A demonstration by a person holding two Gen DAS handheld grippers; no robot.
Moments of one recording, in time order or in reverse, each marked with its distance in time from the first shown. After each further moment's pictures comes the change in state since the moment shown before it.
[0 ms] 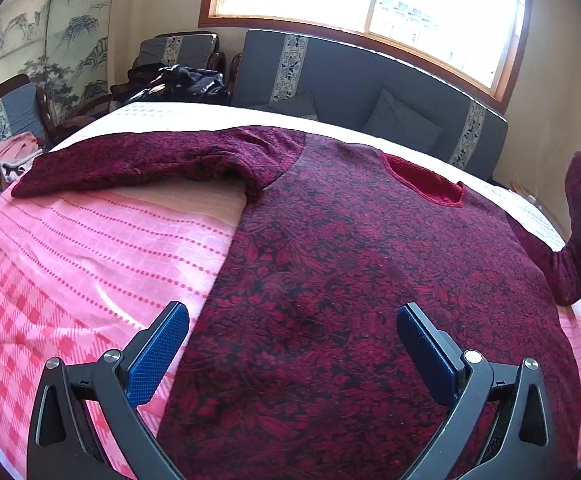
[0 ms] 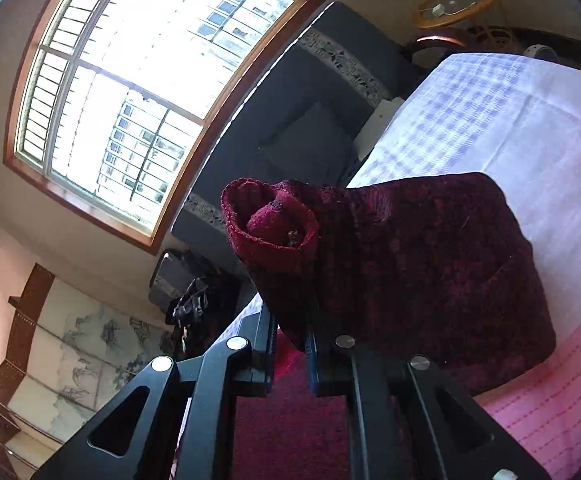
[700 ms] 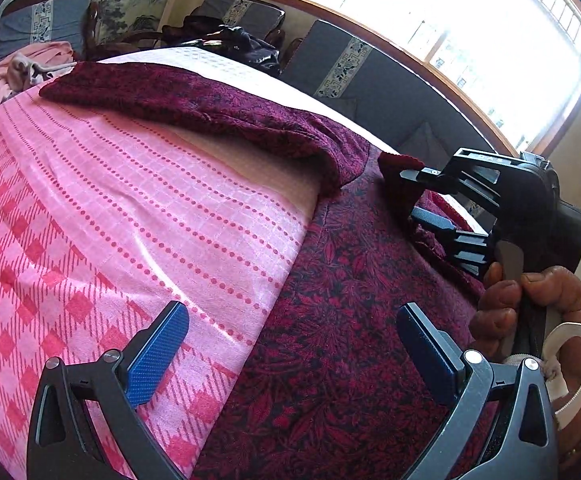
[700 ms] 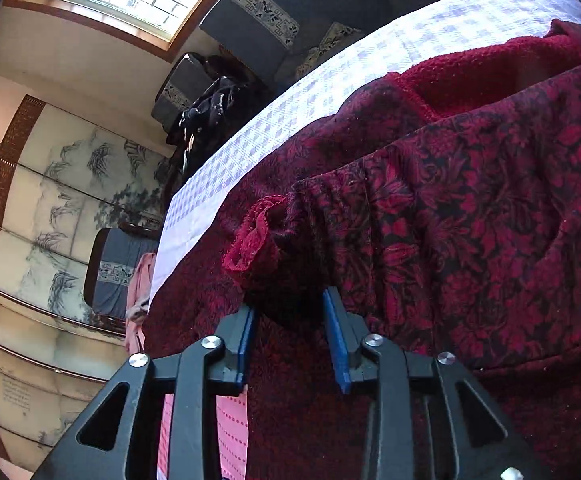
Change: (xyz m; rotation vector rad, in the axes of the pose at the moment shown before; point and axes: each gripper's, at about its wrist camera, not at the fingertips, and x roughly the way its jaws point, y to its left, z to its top) left arm 0.003 0.064 -0.010 -0.298 0.037 -0.063; right arm 0.263 0.131 -0.256 -0.224 0.555 -0.003
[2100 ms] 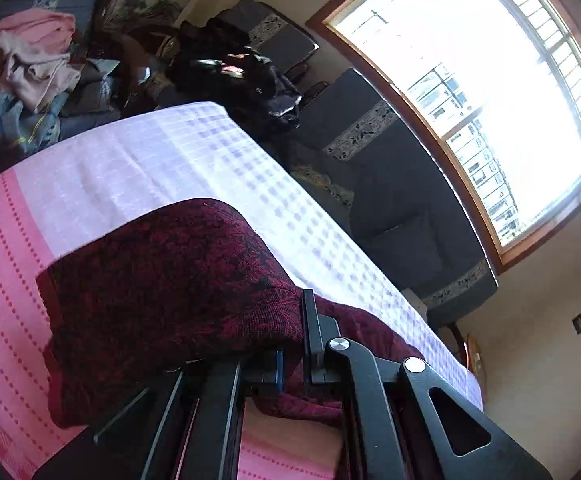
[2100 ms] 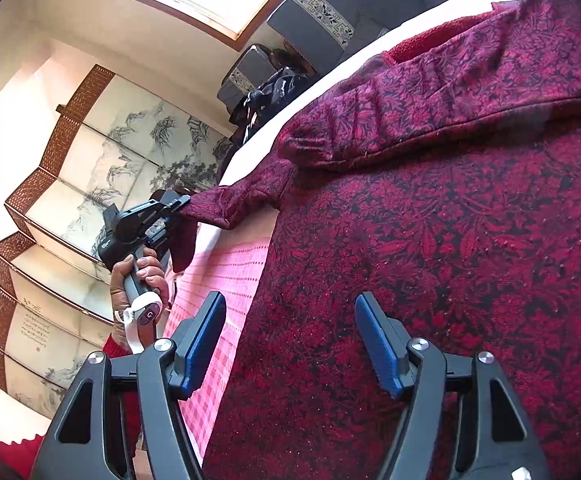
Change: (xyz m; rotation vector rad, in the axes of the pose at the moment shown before) left arm 0.031 0.078 0.233 -0.152 -0.063 -0.172; right arm -0.111 -0.050 -0.124 -0.131 -0.049 0.184
